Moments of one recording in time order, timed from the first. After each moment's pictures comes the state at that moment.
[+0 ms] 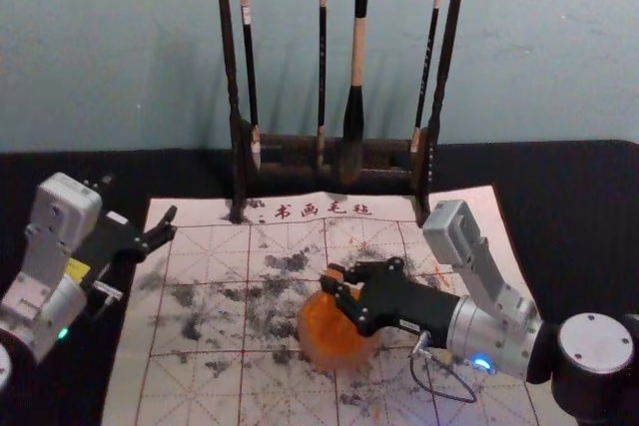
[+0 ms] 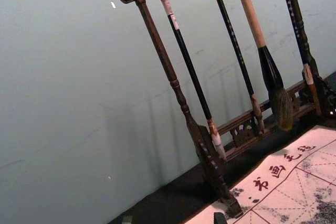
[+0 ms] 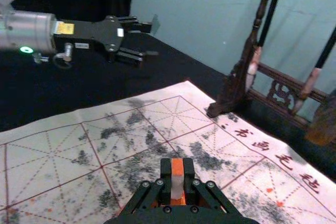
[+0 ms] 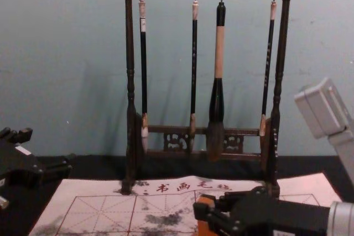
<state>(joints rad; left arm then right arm) -0.20 0.60 0.45 -1.41 -0.25 -0.12 0.03 0.31 0.37 -0.55 -1.29 0.30 -0.07 0.58</state>
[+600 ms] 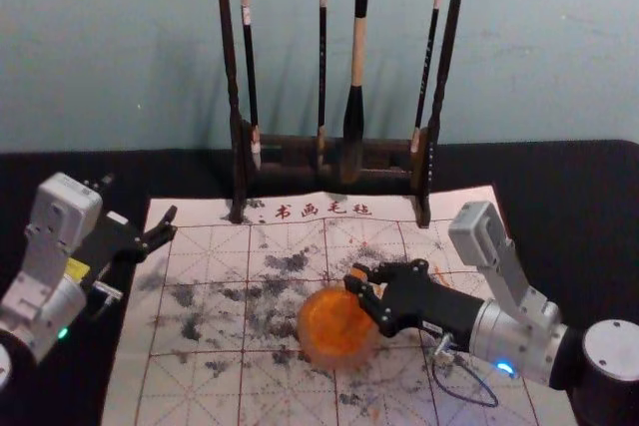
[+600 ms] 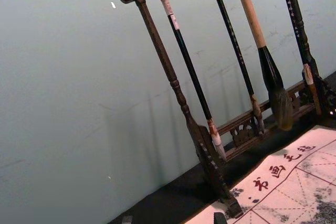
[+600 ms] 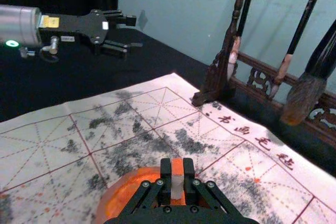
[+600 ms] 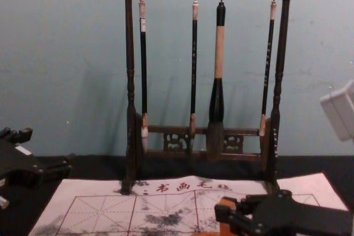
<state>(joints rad) -0.20 0.60 0.45 -1.41 -0.25 -0.12 0.03 0.28 0.40 -0.51 -1.33 0.31 -0.05 0.57</state>
